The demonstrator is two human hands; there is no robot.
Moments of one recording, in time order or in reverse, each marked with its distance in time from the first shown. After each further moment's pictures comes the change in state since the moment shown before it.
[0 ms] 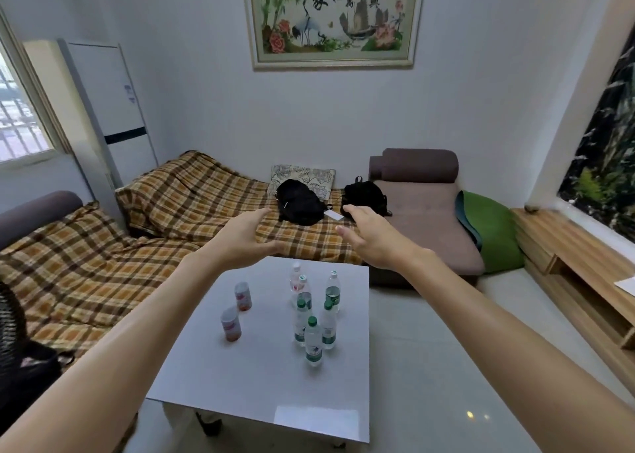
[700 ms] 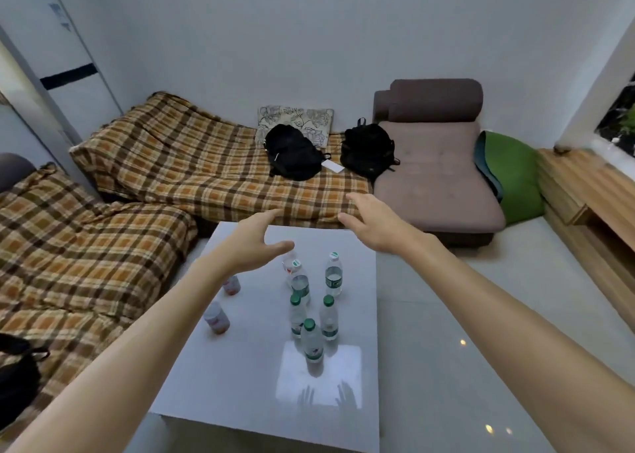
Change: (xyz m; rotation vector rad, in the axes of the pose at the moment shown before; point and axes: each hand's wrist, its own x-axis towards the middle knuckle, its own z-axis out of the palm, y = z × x) left_hand 0.203 -0.057 0.127 -0.106 -0.224 -0.083; right_hand 0.194 0.130 0.077 0.045 -0.177 0.141
